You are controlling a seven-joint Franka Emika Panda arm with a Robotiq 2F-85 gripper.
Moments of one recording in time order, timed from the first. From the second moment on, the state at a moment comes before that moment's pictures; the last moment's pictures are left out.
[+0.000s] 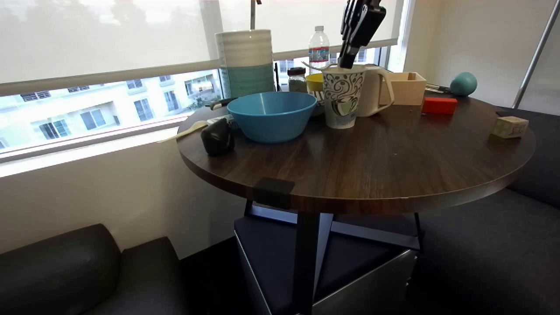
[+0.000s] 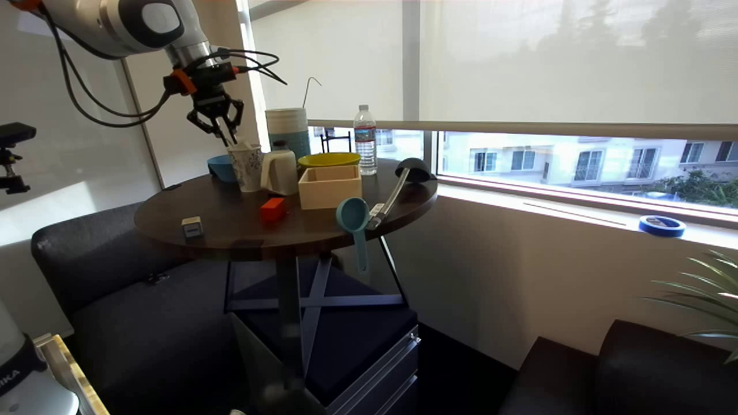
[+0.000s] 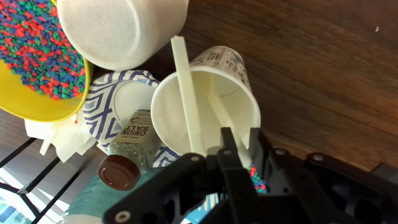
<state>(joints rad) 0.20 -0.33 0.07 -2.30 -0.02 2.28 -0.69</state>
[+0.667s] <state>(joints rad) 0.20 -0.33 0.06 -2.29 -0.02 2.28 -0.69</state>
